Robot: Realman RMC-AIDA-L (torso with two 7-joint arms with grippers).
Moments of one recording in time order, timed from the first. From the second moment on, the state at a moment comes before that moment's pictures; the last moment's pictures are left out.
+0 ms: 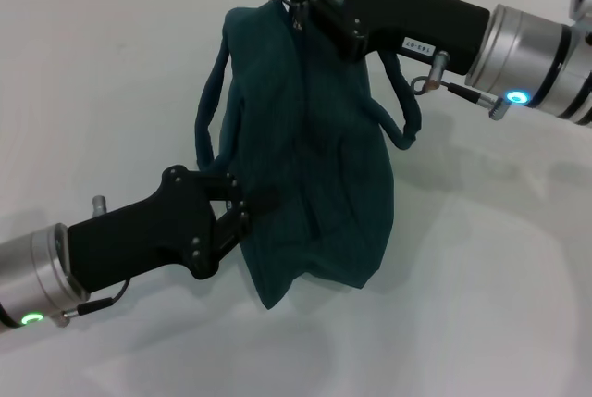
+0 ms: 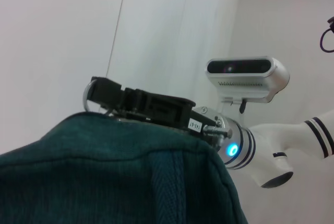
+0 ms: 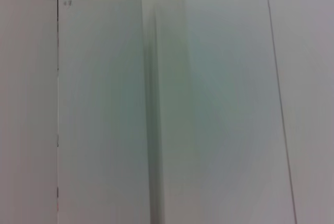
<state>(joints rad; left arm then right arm) -0.28 -2.09 0.98 0.44 1.47 1.75 -0.97 0.79 2.02 -1.79 -0.41 -0.52 -1.24 0.90</state>
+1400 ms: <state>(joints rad) -0.25 -2.09 0.85 0.39 1.45 1.74 -0.92 0.77 2.03 -1.80 -0.45 -0.51 -1.06 0.94</state>
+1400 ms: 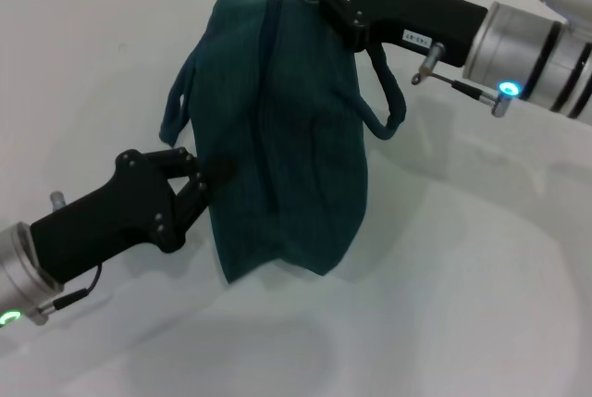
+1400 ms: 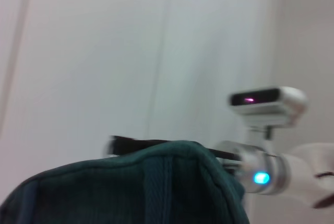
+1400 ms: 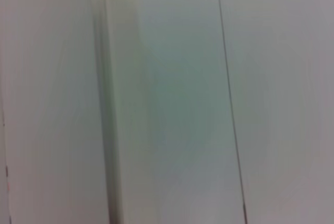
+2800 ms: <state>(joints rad) -0.22 -2.08 0.84 0.37 1.20 1.70 -0.94 0.45 2.02 -1.73 -0.71 -0.52 -1.17 0.83</state>
